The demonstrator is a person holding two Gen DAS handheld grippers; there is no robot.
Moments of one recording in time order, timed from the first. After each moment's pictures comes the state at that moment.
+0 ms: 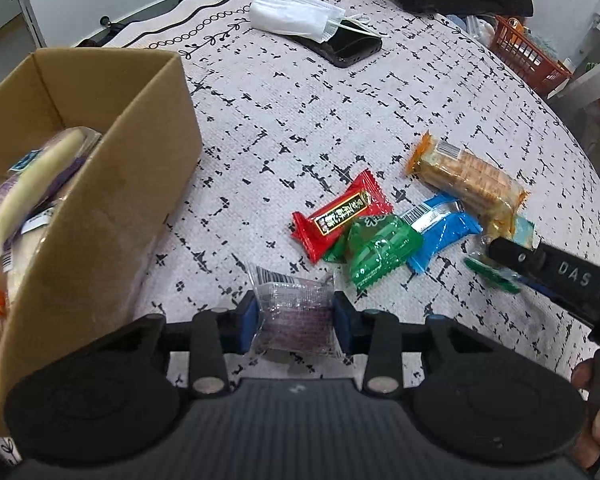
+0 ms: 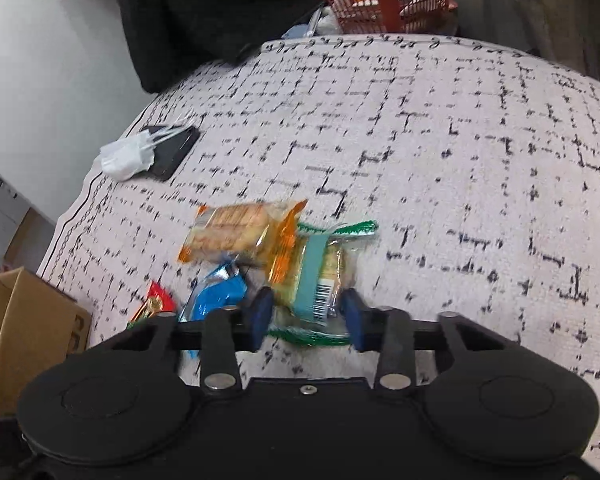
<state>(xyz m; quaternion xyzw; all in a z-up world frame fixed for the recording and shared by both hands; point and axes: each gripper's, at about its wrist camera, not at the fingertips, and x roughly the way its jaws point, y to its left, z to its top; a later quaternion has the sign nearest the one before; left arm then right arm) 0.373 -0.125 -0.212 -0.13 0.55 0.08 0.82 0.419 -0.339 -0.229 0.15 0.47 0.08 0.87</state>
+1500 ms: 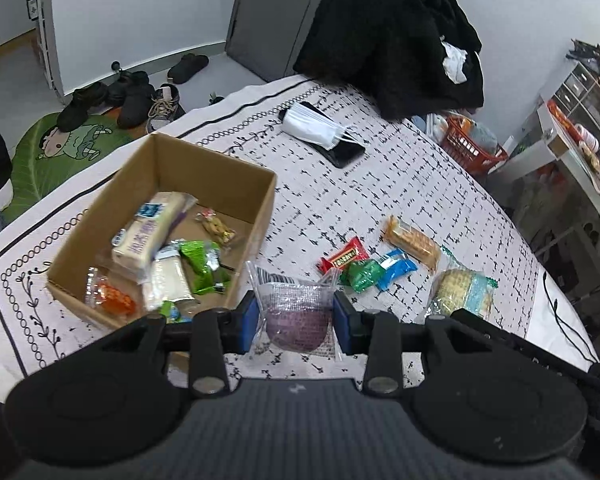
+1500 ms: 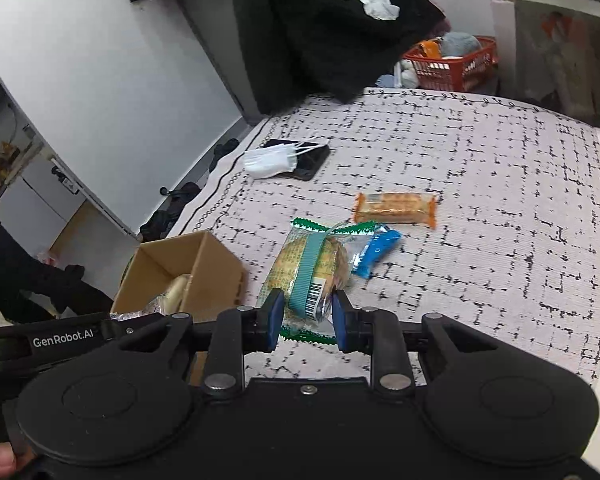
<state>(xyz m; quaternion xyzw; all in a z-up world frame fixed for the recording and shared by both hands) 0.272 -0.046 -0.081 -0.18 0.46 0.04 0.87 0.292 -0.267 -0.090 0.15 0.43 0.13 0.88</state>
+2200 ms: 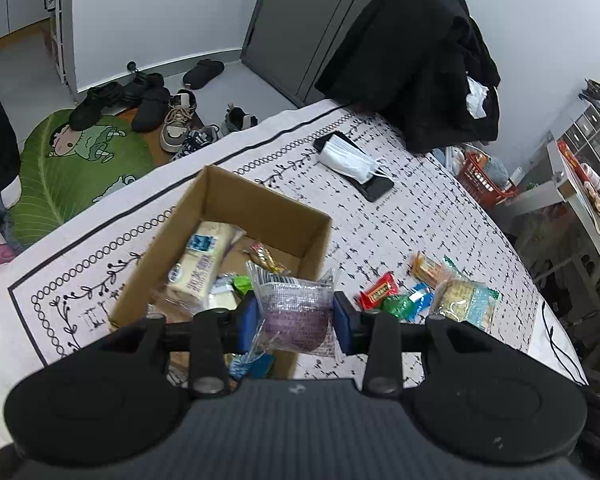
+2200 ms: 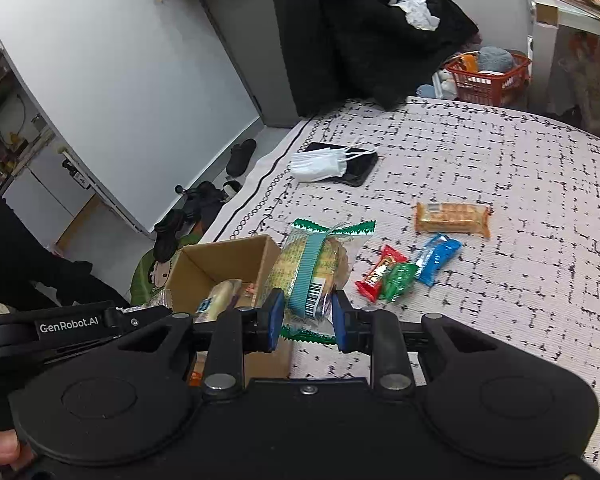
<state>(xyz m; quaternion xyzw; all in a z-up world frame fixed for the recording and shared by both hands) 0.276 0.029 -0.065 -0.21 0.45 0.05 0.87 0.295 -0.197 -0.065 0.14 0.42 0.14 0.89</state>
